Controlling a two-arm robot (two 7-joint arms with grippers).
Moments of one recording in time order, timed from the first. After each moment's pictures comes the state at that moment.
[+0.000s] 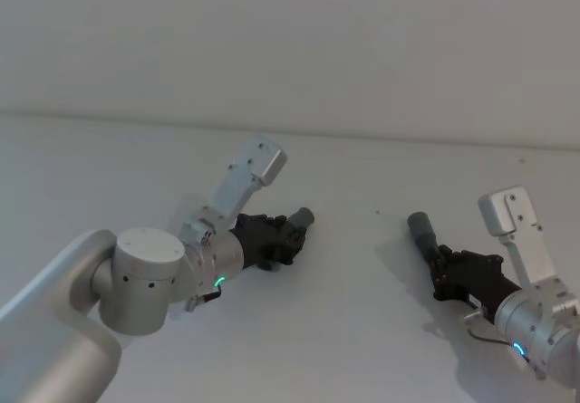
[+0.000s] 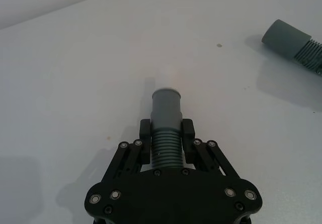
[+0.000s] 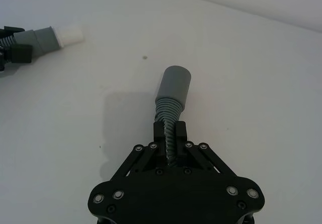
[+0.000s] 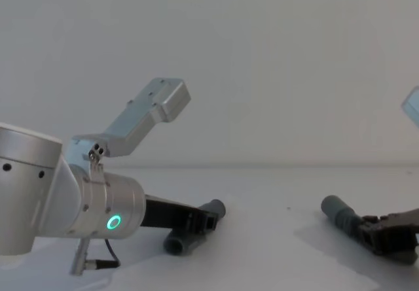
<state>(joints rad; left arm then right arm) -0.41 0.22 0.50 -1.41 -0.29 0.52 -0.21 0.15 0.32 -0.29 -1.58 0.16 0.43 0.21</state>
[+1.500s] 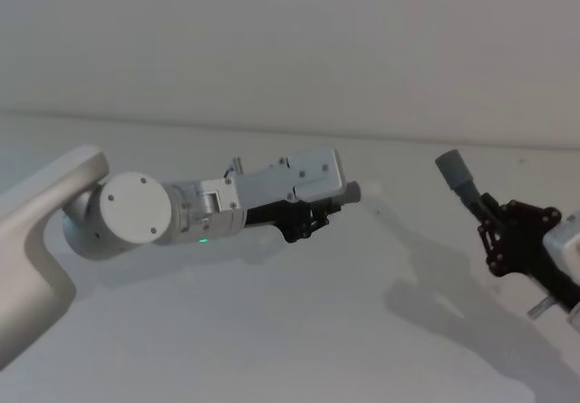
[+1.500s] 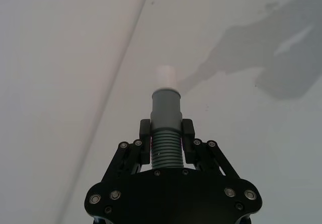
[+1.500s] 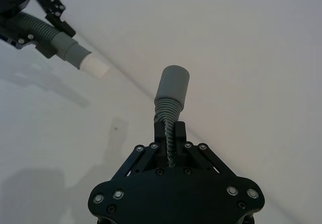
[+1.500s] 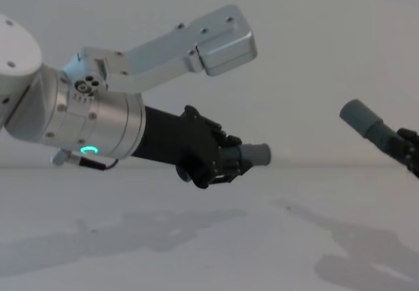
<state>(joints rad) -0.63 0.48 0.76 -1.53 0.06 0.18 -0.54 0.10 0.51 -0.24 -1.56 -0.02 -0.27 0.30</state>
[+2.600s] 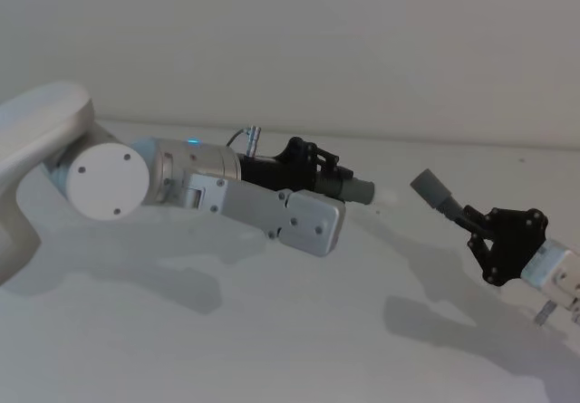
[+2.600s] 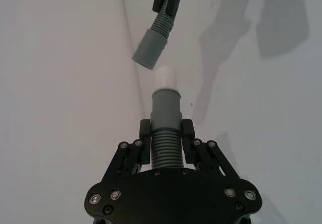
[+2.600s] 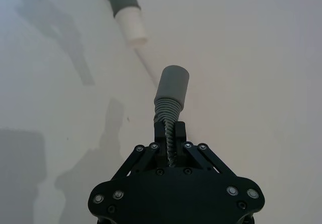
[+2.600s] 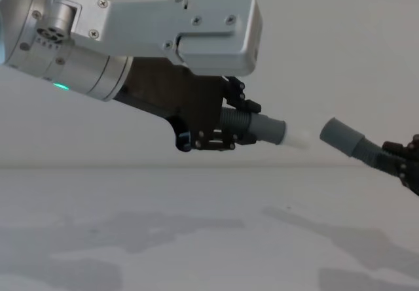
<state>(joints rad) -0.80 0.60 0.88 -1.63 0.32 -0.12 -0.67 0.19 0.57 -0.29 -1.48 -0.19 -0.42 0.39</state>
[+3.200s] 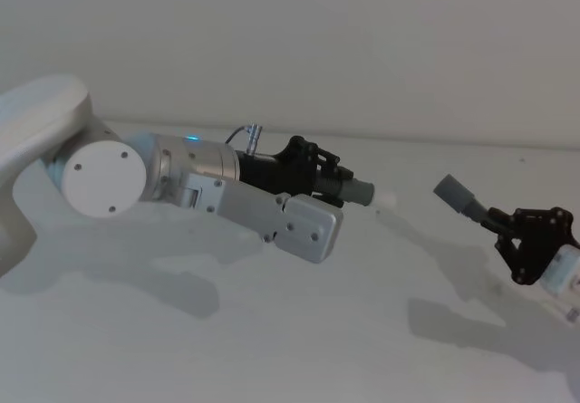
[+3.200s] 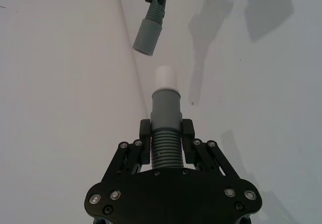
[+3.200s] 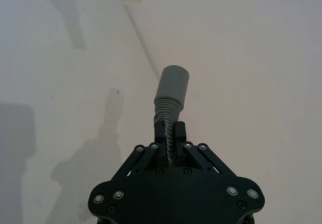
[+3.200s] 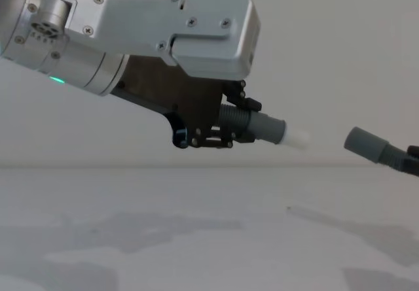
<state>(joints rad) -0.81 0.61 0.89 -1.64 0.35 -0.15 -0.68 0.22 0.64 -0.29 -1.46 -0.25 -0.44 0.38</state>
